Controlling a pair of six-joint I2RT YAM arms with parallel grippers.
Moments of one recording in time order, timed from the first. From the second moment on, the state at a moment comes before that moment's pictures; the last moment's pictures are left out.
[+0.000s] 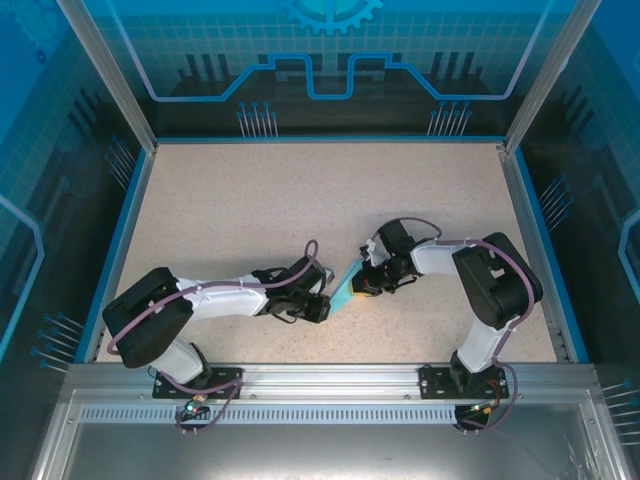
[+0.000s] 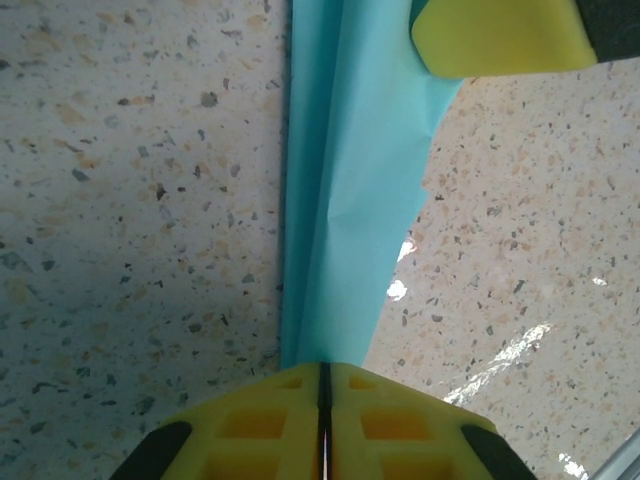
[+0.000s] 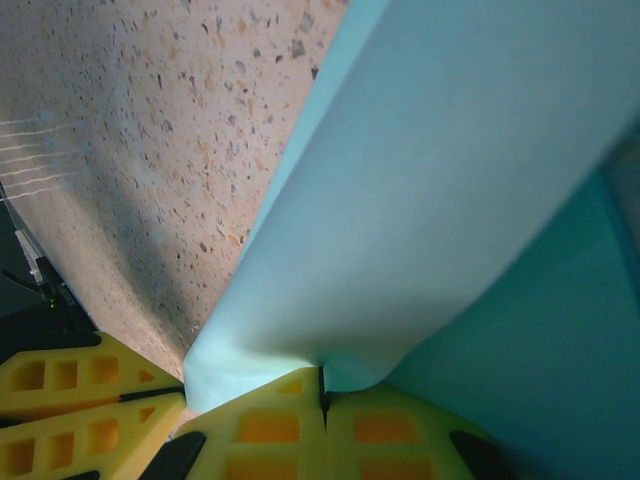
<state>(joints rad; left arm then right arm) -0.87 1.55 0.71 -0.24 0.19 -0.58 0.44 1.75 0.78 -0.29 -0.71 0.50</state>
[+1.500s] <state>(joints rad) -0.89 1.61 0.82 -0.26 0.18 -0.58 0.44 1.75 0.78 -0.28 -0.72 0.48</state>
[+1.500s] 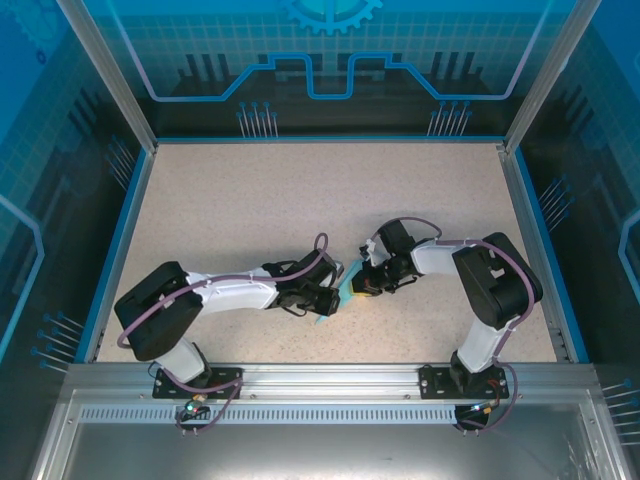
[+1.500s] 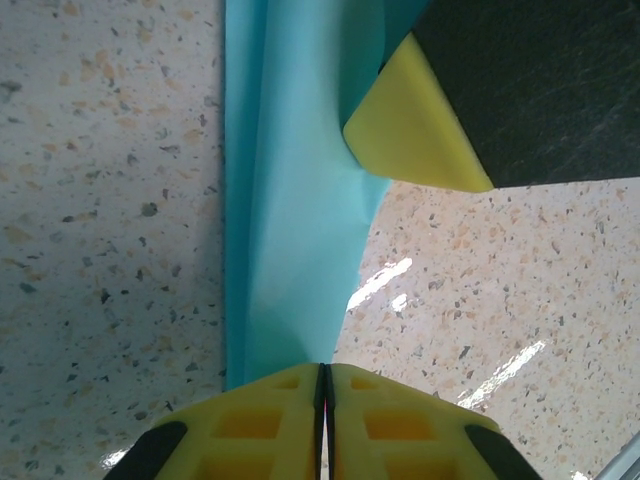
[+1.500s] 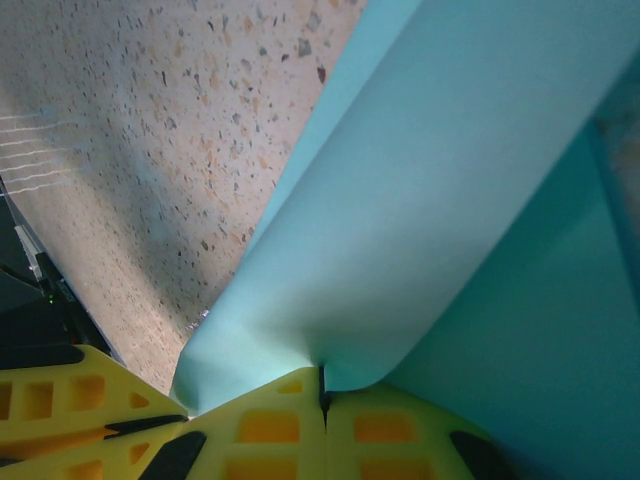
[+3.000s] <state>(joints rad) -0.89 1.58 0.74 -0.20 0.20 -0.59 0.38 1.79 0.73 -0.16 -0.85 0.55</state>
